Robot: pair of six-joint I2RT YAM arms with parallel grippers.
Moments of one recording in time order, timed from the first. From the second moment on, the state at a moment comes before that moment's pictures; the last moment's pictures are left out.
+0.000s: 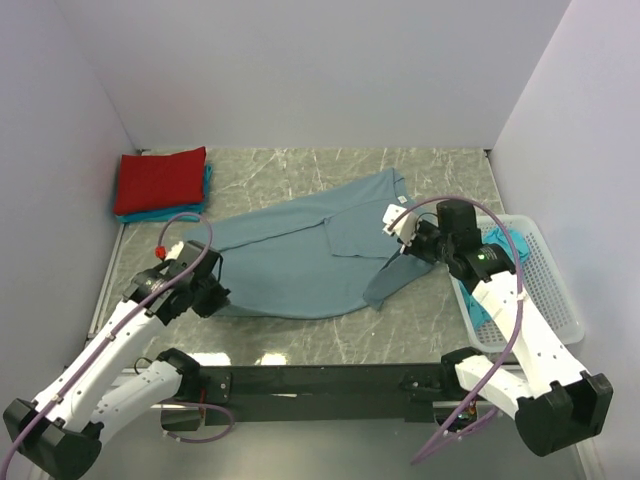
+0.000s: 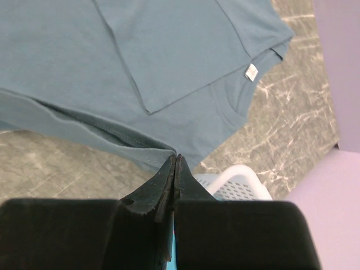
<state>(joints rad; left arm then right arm) -0.49 0.83 0.82 -1.06 -0.18 -1.18 0.28 0.99 0.92 -0.64 -0.21 -0.87</state>
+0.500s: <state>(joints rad) -0.35 0.82 0.82 -1.10 -0.21 -1.15 0.18 1.05 0.97 -0.60 -0.23 -0.87</state>
